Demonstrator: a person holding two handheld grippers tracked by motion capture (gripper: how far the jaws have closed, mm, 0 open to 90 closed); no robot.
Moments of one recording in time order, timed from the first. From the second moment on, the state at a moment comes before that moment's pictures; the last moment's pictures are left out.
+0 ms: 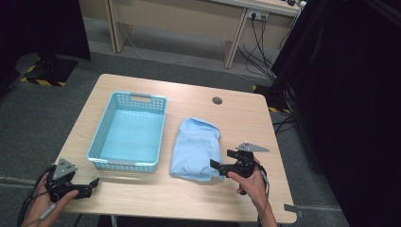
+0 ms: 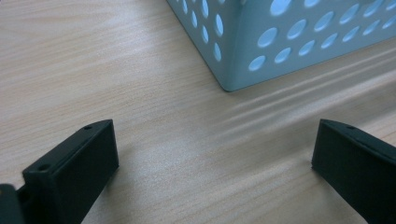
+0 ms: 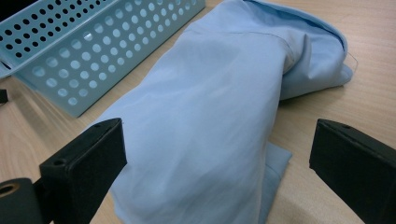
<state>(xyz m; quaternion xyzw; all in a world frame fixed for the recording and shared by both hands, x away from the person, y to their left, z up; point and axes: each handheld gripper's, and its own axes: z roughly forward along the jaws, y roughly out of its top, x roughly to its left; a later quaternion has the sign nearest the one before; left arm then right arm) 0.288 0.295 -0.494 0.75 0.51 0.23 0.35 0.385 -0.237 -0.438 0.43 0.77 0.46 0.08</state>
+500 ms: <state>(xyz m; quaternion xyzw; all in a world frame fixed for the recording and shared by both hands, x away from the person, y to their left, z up) 0.288 0.295 -0.494 0.75 0.51 0.23 0.35 0.405 -0.221 -0.440 0.42 0.77 0.47 0.05</state>
